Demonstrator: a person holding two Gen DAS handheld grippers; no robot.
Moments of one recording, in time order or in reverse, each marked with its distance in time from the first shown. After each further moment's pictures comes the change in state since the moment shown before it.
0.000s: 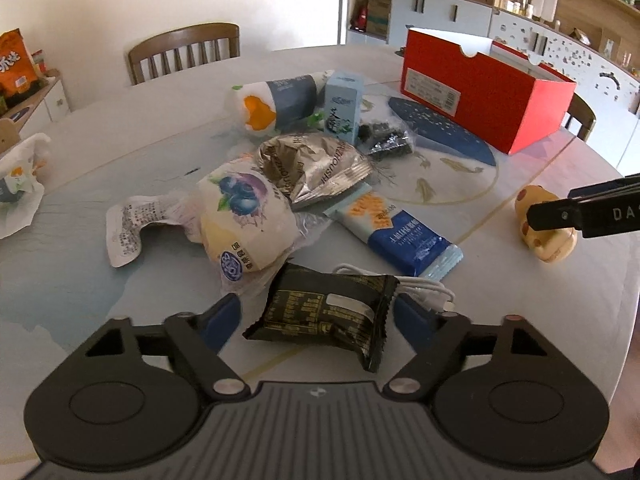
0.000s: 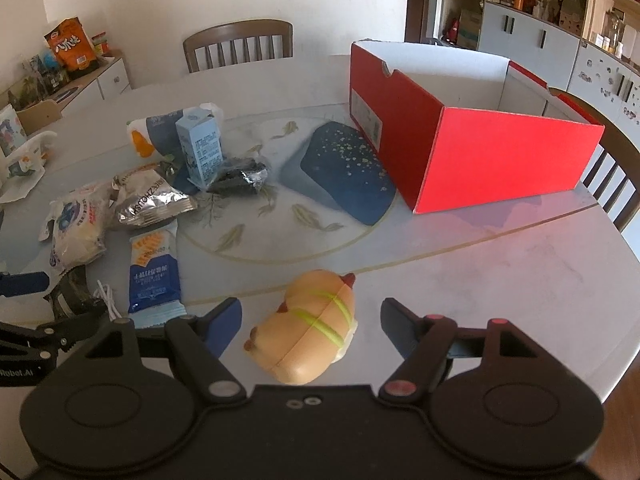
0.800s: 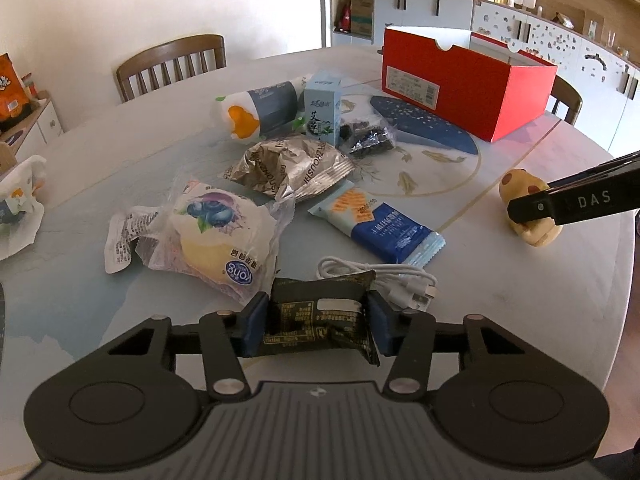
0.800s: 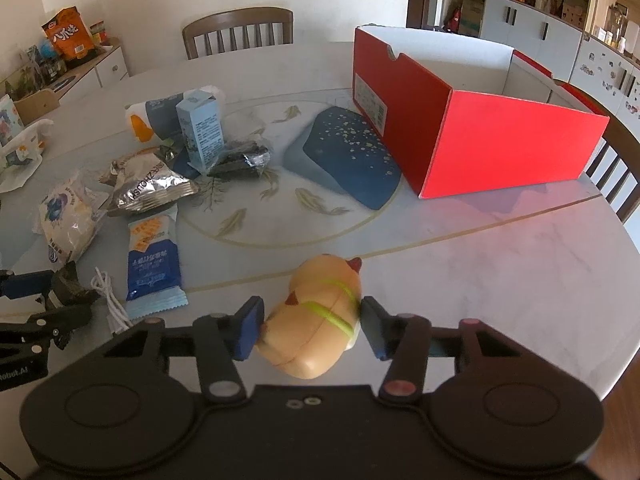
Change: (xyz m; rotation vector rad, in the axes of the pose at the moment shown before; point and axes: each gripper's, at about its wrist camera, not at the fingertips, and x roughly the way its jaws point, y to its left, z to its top) left arm -0.013 -0.010 -0.006 0.064 -0.014 -0.001; right arm 0.006 0.004 -0.004 -0.006 0.036 -0.007
